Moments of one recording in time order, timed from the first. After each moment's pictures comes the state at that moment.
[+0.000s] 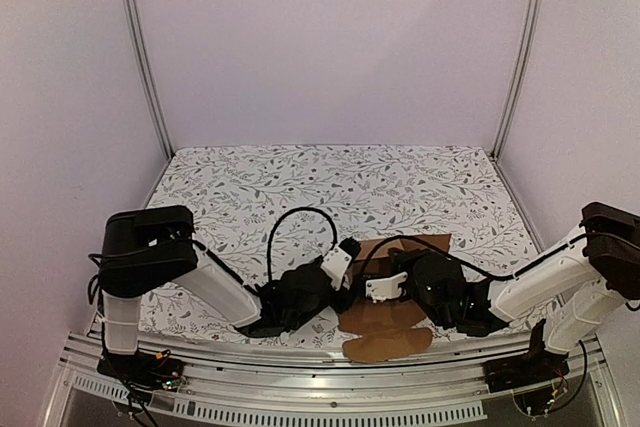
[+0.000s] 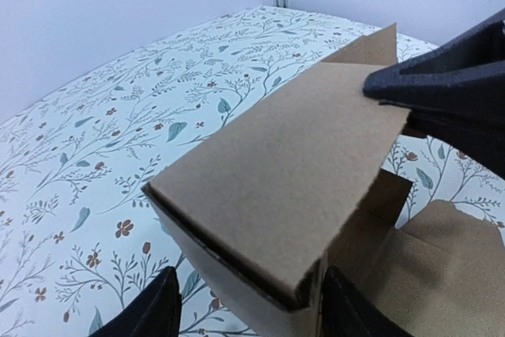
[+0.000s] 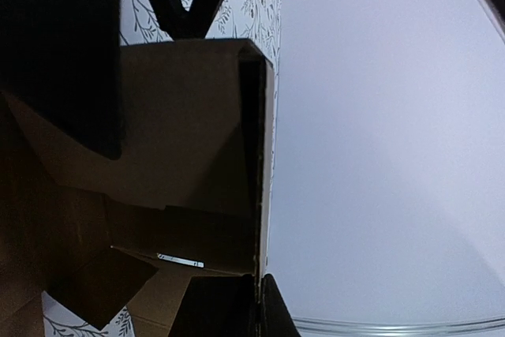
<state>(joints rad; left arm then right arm) -1.24 2.07 0.83 0.93 -0.54 -0.06 1.17 1.54 0.44 0.73 0.76 -1.22</state>
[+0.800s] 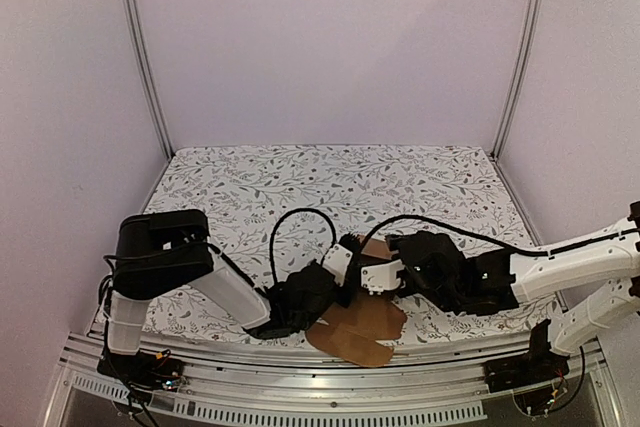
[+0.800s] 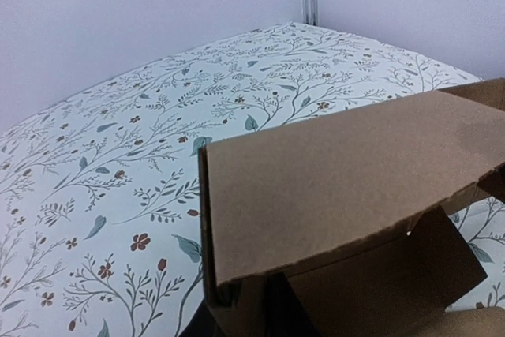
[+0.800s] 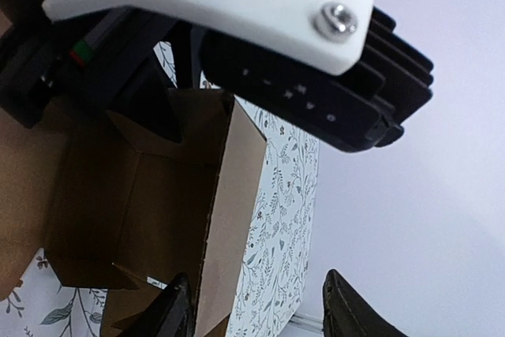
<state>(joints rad) -1.24 2.15 0.88 1.01 -0.66 -0.06 1.22 1.36 0.68 0.06 0.72 -0.96</state>
